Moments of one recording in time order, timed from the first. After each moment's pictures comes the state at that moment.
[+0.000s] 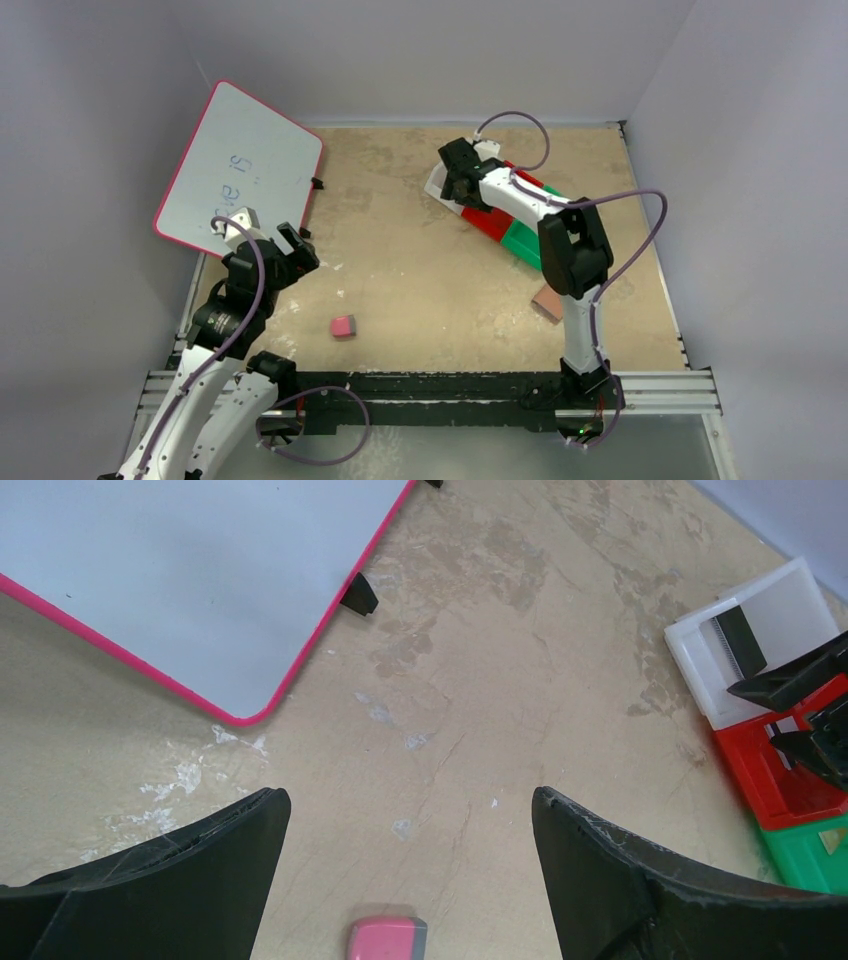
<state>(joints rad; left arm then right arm) -0.33 0.57 0.72 -0.70 -0.41 -0.67 0.52 2.08 1.66 -0.62 0.49 0.77</state>
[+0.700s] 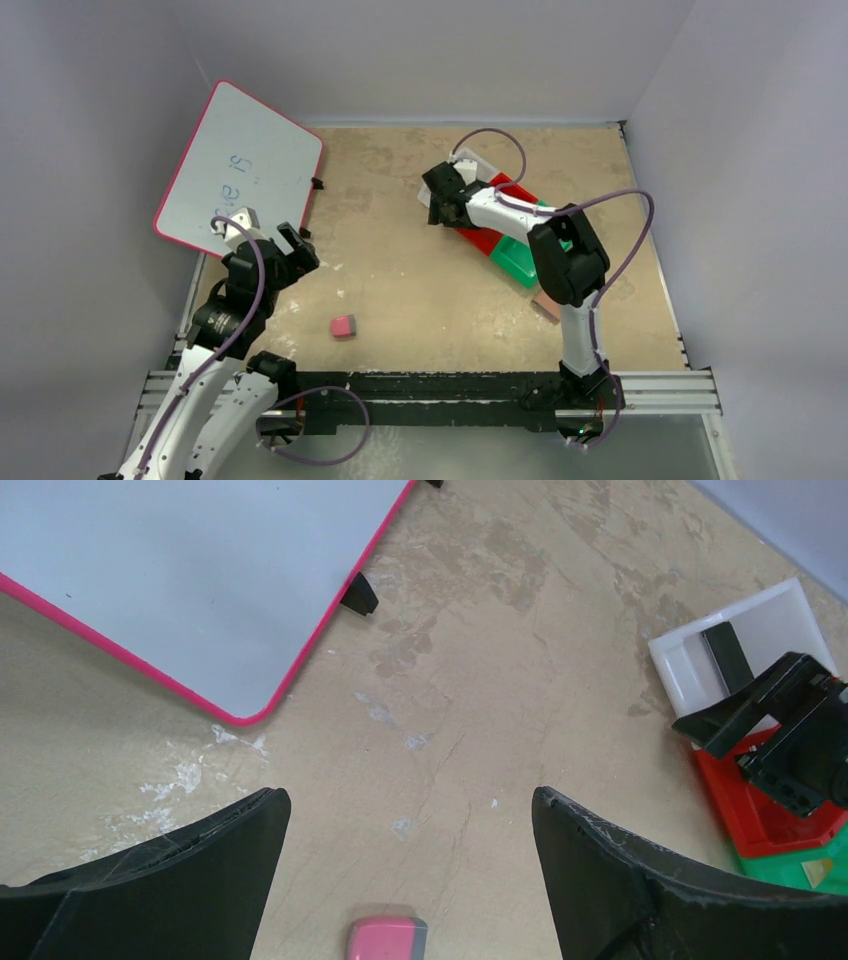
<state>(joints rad) -0.33 0.57 0.72 -0.70 -0.41 -0.68 0.62 2.06 1.53 -0.52 0.47 0.69</state>
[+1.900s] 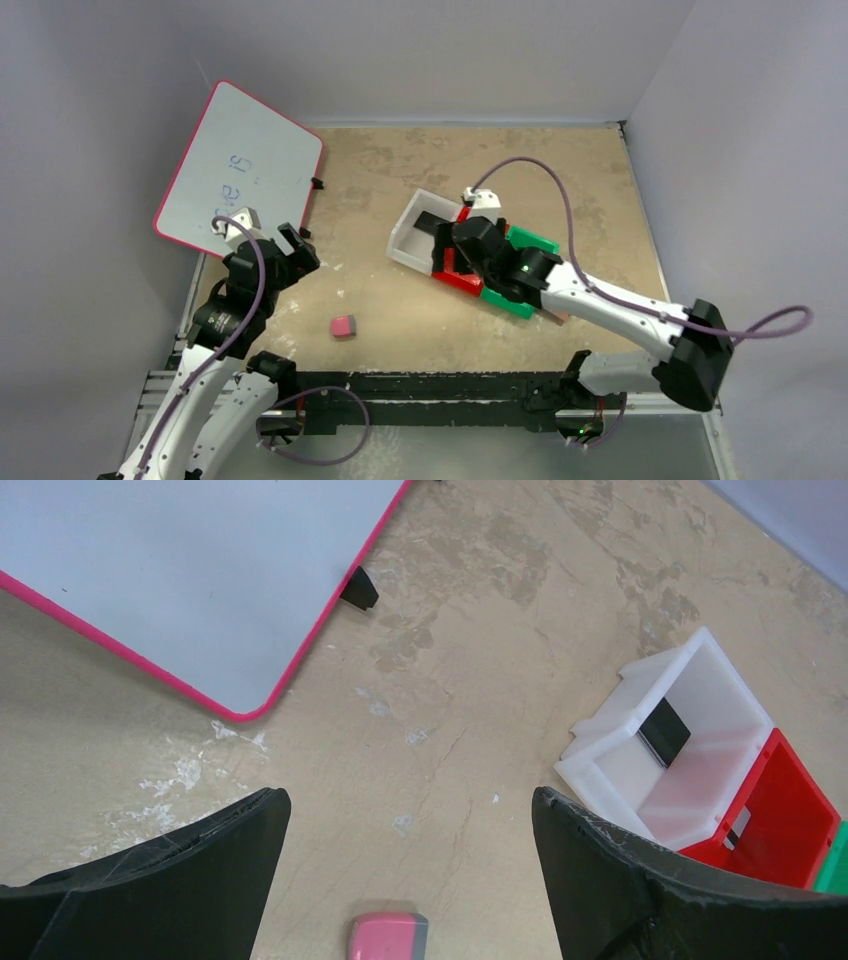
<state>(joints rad) -0.33 0.57 0.72 -0.70 -0.41 -0.68 0.94 1.33 1.01 -0.40 0.48 0.59</state>
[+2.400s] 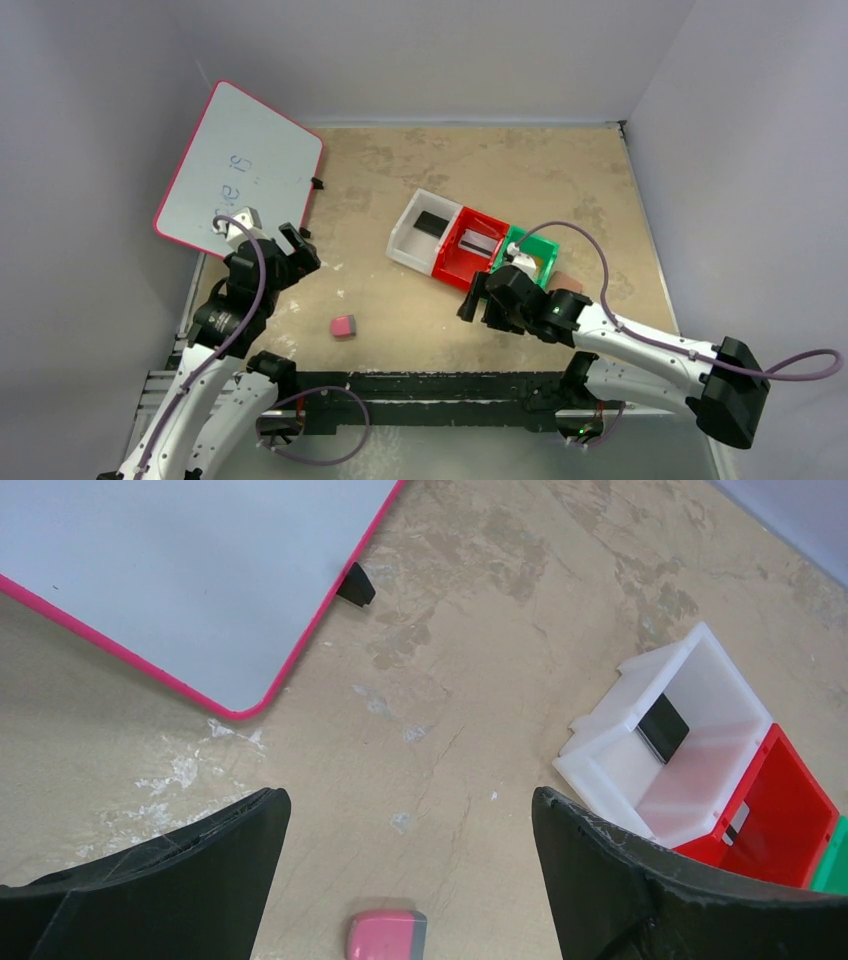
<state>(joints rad) -0.33 0.57 0.72 -0.70 -0.40 -0.68 0.93 0.97 0.58 -0.54 0.24 1.05</state>
